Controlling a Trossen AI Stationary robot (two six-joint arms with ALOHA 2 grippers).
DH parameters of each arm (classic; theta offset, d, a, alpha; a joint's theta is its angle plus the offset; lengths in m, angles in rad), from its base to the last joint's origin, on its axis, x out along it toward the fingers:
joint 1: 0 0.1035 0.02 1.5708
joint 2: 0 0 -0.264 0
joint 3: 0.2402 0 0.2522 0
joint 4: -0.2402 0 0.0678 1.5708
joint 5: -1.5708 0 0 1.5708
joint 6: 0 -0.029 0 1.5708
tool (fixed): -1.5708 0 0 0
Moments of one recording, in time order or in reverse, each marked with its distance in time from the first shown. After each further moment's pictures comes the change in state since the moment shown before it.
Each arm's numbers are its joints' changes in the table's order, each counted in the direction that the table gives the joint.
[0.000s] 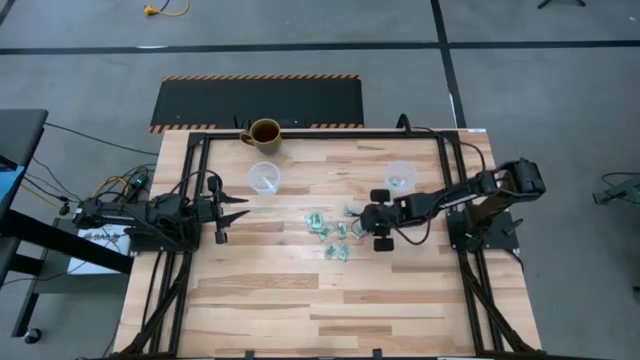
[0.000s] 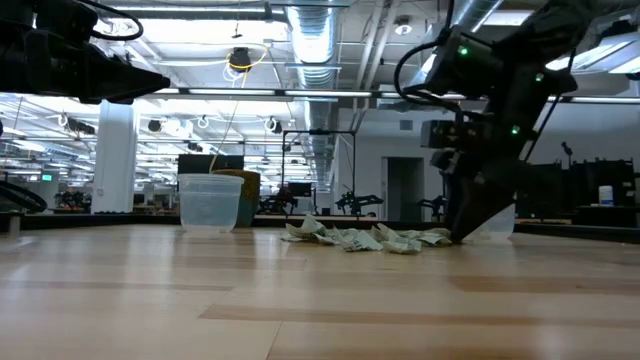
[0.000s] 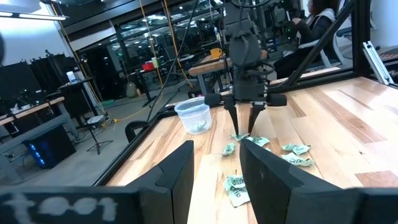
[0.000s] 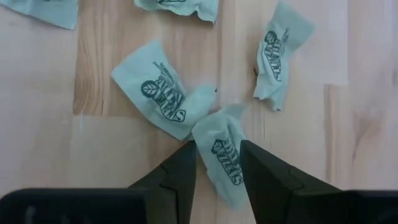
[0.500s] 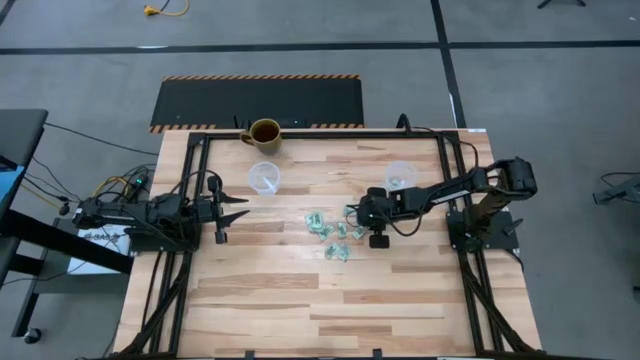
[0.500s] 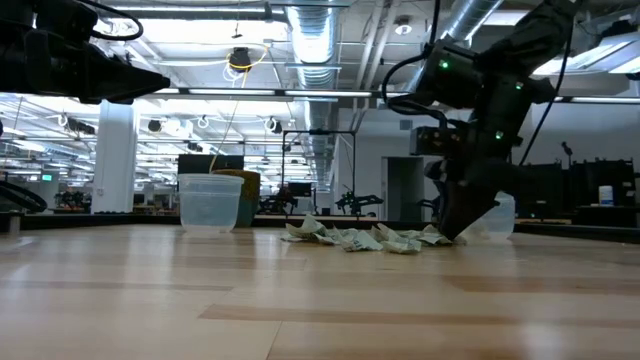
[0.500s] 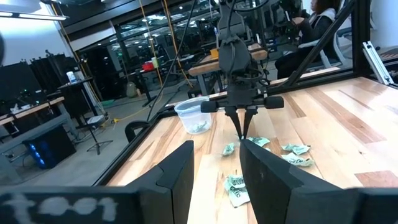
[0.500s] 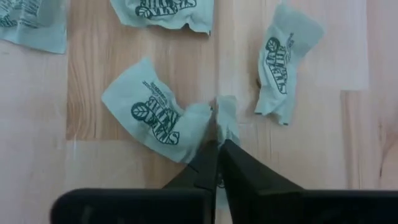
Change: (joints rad) left arm 0.000 0.000 0.000 0.000 0.000 0.001; right arm -0.067 -0.094 0.014 0.017 -0.100 -0.016
